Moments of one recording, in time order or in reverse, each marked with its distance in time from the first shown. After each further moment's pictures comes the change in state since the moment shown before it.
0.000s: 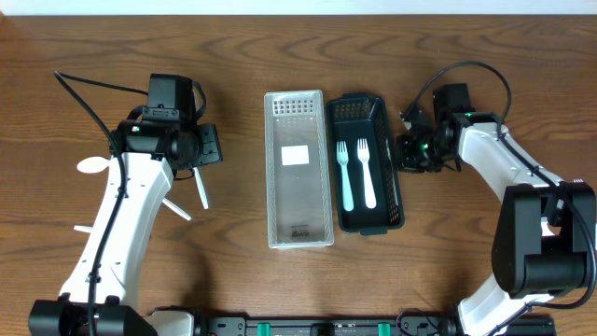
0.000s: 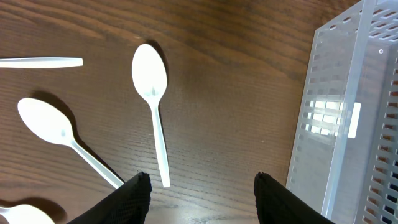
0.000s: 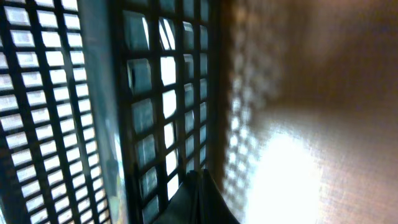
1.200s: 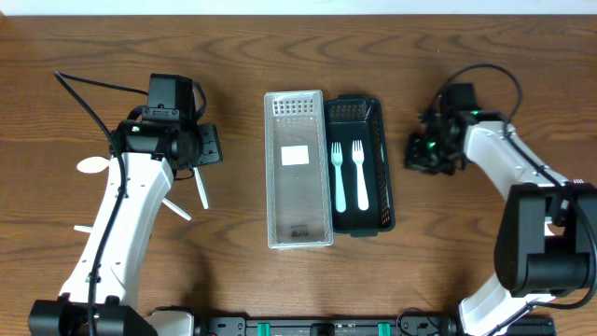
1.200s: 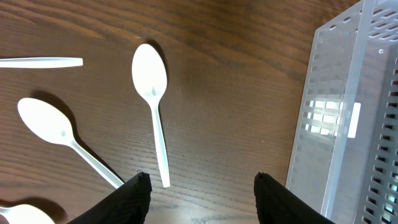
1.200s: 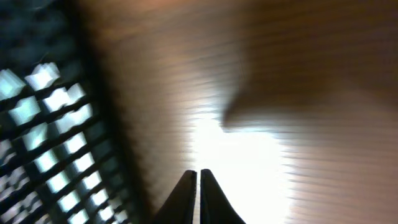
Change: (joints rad) left arm 0.000 0.000 0.000 0.000 0.000 0.000; right arm -0.058 0.003 0.039 -0.050 0.237 0.197
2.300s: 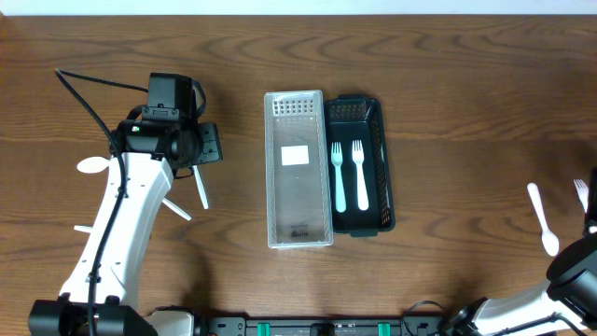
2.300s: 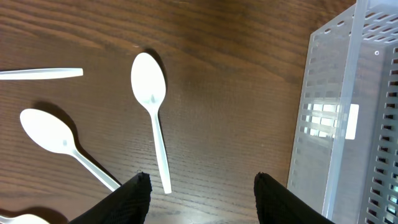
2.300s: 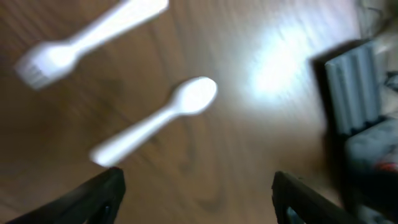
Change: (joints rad) left arm 0.000 0.000 0.000 0.019 0.000 0.029; right arm -0.741 -0.019 0.407 -0.637 0.473 1.060
